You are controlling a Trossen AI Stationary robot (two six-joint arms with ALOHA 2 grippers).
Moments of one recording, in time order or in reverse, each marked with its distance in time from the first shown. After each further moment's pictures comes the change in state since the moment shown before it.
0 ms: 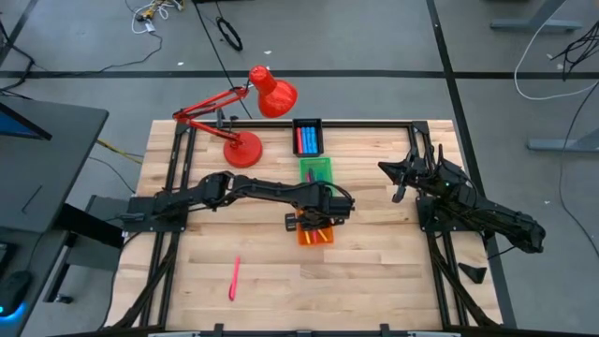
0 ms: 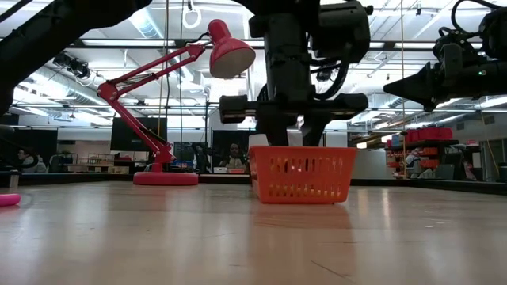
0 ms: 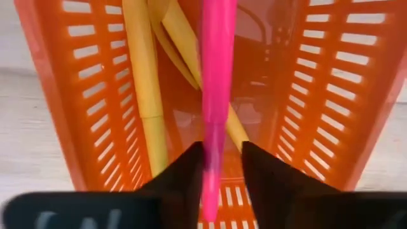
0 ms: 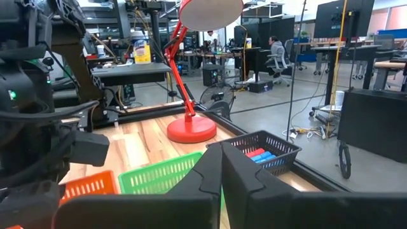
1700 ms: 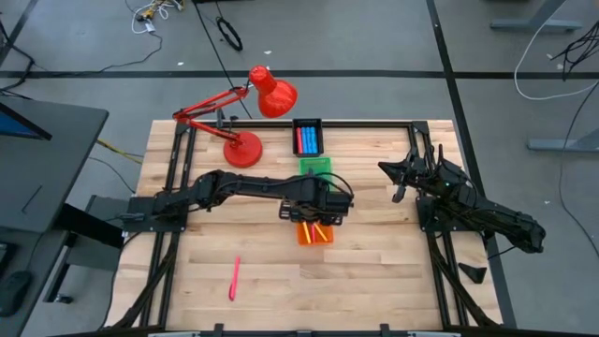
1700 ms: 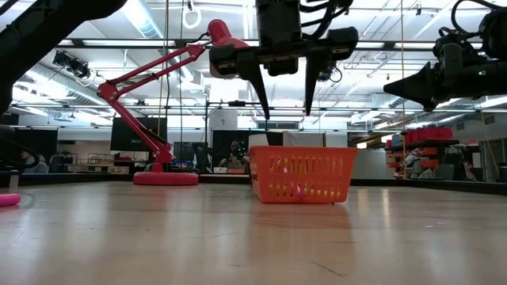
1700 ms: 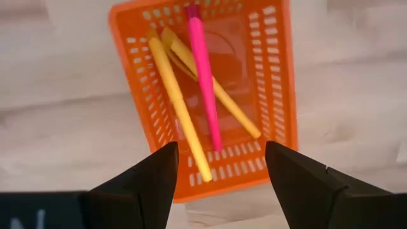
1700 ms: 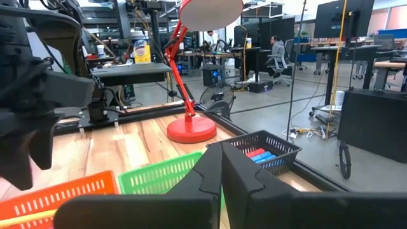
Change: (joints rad) left arm -0.028 -0.064 0.177 -0.233 -0.097 0.200; right arm 0.000 0.000 0.000 0.000 0.000 0.000
